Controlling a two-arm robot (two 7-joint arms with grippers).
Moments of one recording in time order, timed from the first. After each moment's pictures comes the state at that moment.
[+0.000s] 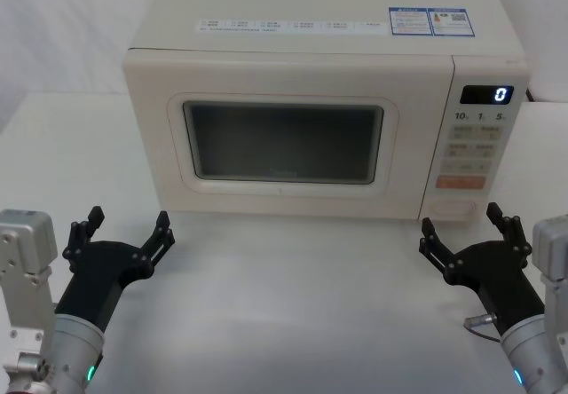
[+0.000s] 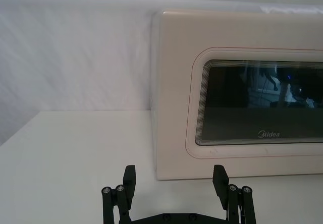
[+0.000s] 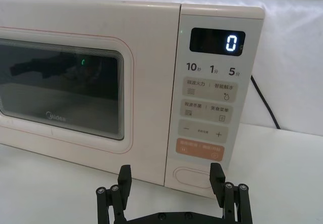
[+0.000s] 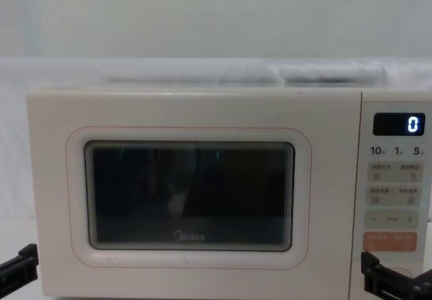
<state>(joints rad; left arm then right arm) 0.27 0.24 0.04 -1.85 -0.25 -0.02 -0.02 -0.17 0.19 -0.26 -1.77 0.07 -0.06 -0.03</state>
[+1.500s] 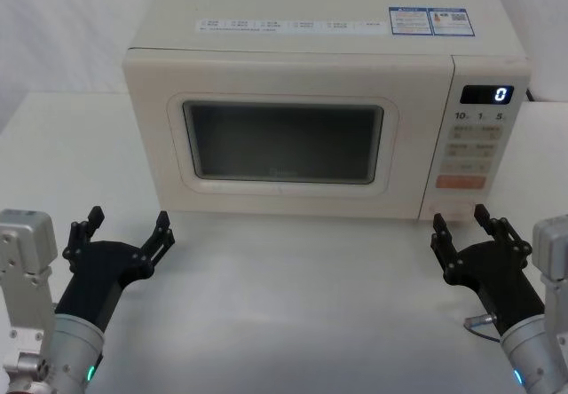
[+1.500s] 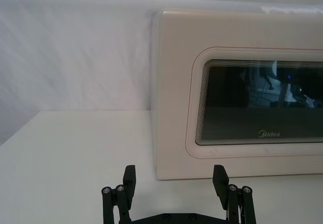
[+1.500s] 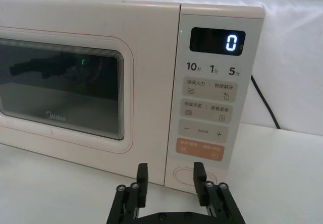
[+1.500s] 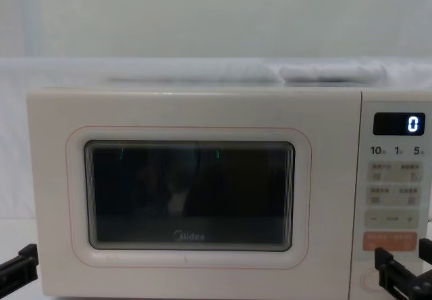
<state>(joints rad) 0.27 0.24 0.04 -1.85 -0.25 -0.02 -0.02 -0.17 0.19 -0.26 -1.77 0.07 -0.06 -0.03</state>
